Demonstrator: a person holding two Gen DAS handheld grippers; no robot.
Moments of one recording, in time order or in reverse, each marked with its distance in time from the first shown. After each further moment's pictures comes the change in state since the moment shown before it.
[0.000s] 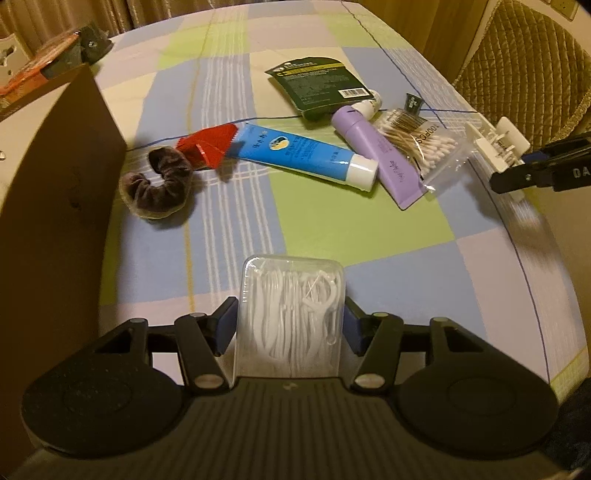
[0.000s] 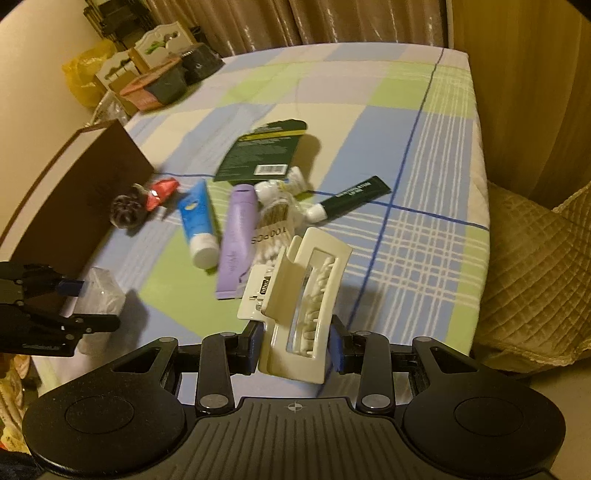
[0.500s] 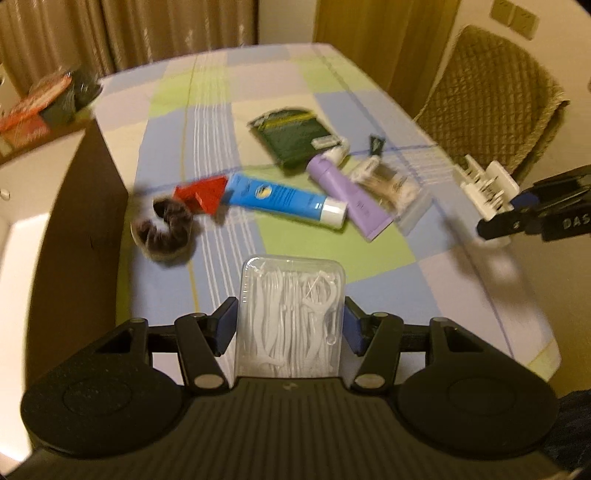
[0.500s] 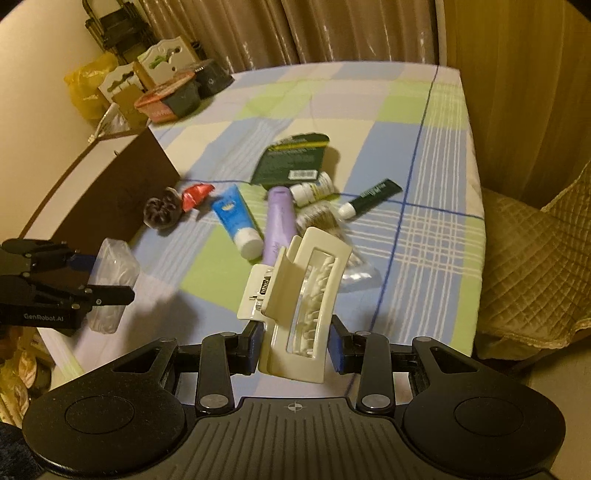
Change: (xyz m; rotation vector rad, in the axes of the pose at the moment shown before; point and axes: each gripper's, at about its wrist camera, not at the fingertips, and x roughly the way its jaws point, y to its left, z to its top) left arm -0.052 0.008 0.001 0.059 -0.132 -0.089; right arm -0.040 0.052 -0.024 0.036 -0.063 -0.036
